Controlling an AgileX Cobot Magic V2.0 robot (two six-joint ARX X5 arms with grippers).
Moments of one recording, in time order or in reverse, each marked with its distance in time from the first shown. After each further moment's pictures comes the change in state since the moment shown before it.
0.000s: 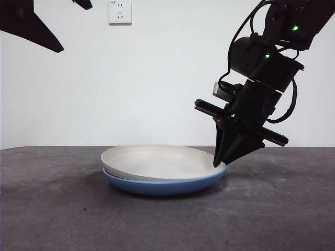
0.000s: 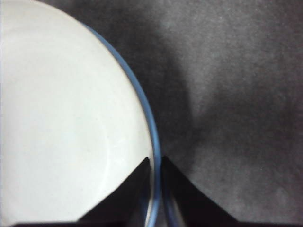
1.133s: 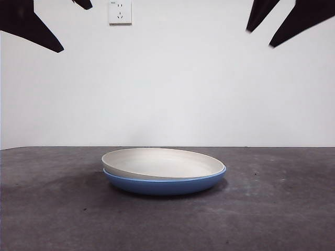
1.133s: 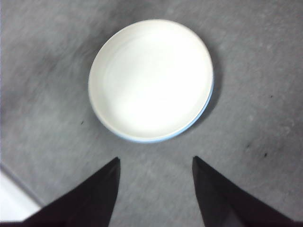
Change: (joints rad) left arm 0.000 0.000 0.000 0.000 0.000 0.000; right arm 0.064 -0.692 -0.004 -0.499 0.009 -0.231
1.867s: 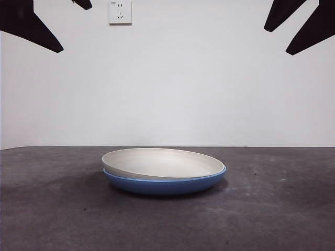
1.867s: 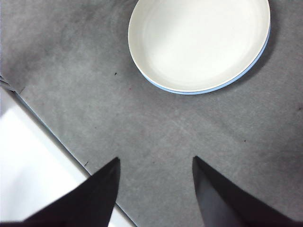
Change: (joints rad) left arm 0.000 0.000 0.000 -0.002 0.000 0.000; right arm 0.085 -0.176 -0.201 -0.007 -0.071 -0.011
